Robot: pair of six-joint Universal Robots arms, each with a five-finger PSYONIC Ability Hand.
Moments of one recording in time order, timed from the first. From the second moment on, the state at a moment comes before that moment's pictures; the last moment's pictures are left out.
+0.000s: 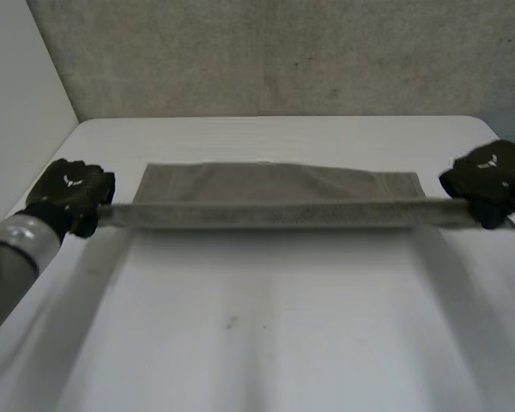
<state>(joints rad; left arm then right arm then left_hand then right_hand) 4.62 -1.72 -1.85 3.38 -1.29 3.66 1.60 -1.39 1.44 0.42 1.23 2.24 1.20 1.22 1.22 1.22 1.04 1.35 1.35 1.36 1.36 1.21</state>
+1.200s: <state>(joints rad) 4.46 -2.58 -0.85 3.25 -1.46 3.65 1.76 -0.41 0.43 0.31 1.41 2.21 0.82 0.82 0.82 0.82 0.64 0.74 0.73 0.75 0.75 0.56</state>
